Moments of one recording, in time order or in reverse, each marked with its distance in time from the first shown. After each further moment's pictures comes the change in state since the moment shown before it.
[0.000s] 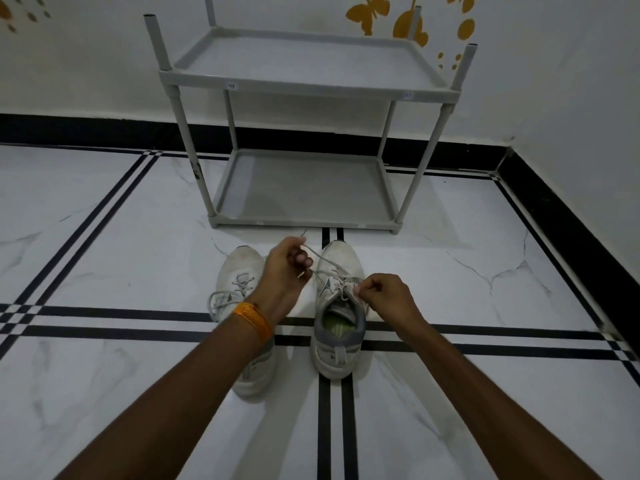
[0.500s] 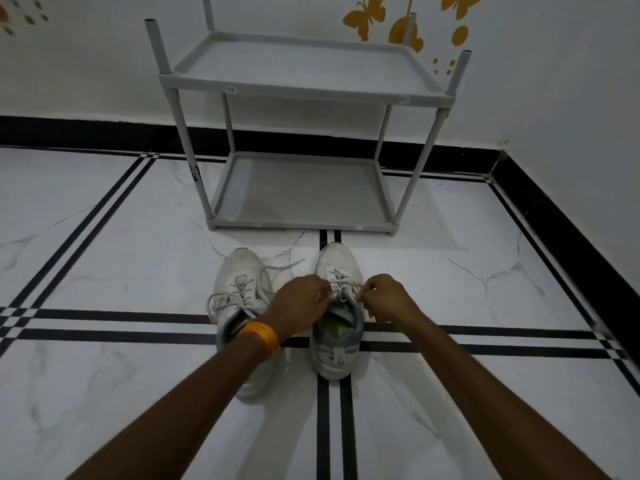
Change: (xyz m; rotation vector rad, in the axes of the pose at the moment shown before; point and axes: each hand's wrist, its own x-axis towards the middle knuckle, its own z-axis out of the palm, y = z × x) left_hand 0.001 -0.038 -0.027 1.652 -0.264 0.718; right_hand 0.006 -0.013 -0.002 -0.159 -0.102 0.182
